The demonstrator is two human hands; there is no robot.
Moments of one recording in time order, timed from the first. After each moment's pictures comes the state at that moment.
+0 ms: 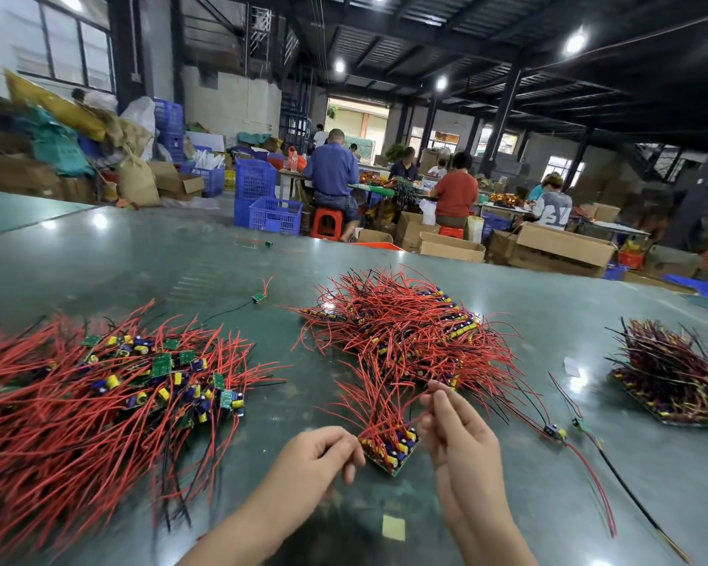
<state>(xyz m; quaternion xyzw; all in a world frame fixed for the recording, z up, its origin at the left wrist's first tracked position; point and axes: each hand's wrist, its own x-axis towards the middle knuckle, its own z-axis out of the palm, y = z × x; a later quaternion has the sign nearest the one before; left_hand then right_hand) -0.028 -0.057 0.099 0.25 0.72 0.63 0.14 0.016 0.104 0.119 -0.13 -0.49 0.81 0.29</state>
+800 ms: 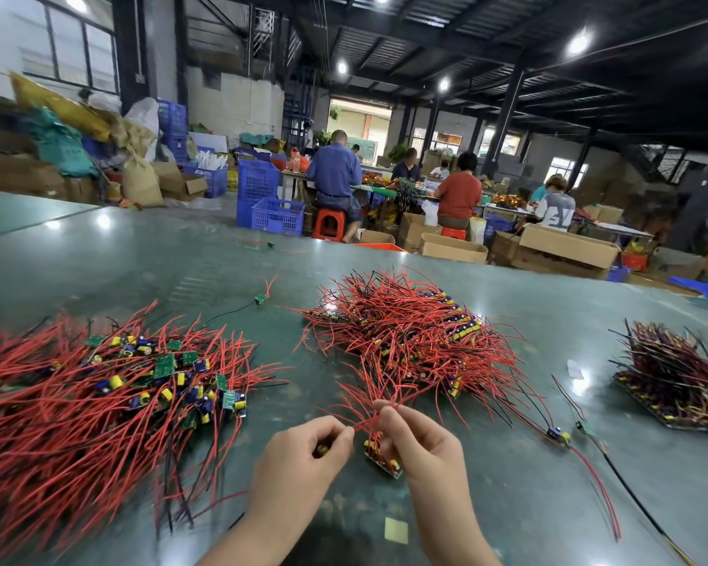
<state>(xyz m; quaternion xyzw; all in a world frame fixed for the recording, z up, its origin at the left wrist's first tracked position) -0.024 -0.060 0.098 0.23 0.80 0.55 -0.08 0.020 0.069 0.120 -0.09 -0.63 0.74 0.23</state>
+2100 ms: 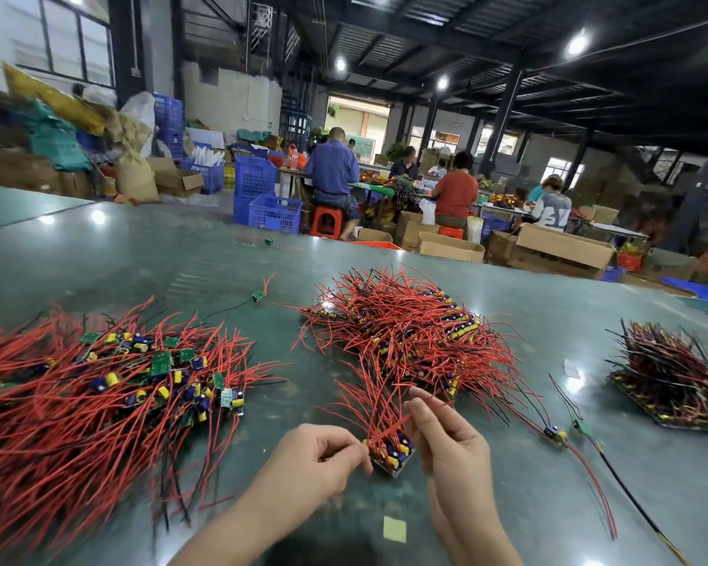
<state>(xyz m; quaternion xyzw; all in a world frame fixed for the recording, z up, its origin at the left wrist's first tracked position) -0.027 -0.065 0.112 0.26 0.76 0.58 0.13 0.018 0.088 0.118 -0.14 -0.53 0.79 0.27</state>
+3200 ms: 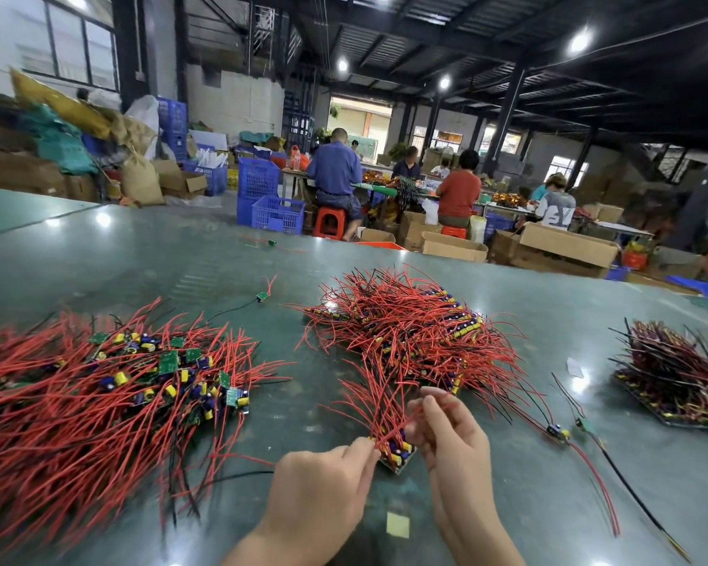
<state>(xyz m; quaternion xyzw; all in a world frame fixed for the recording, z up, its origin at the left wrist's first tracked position) -0.017 -0.049 0.087 0.35 0.85 0.19 -0.34 0.017 0.090 0.117 -0.14 -0.54 0.78 0.29</state>
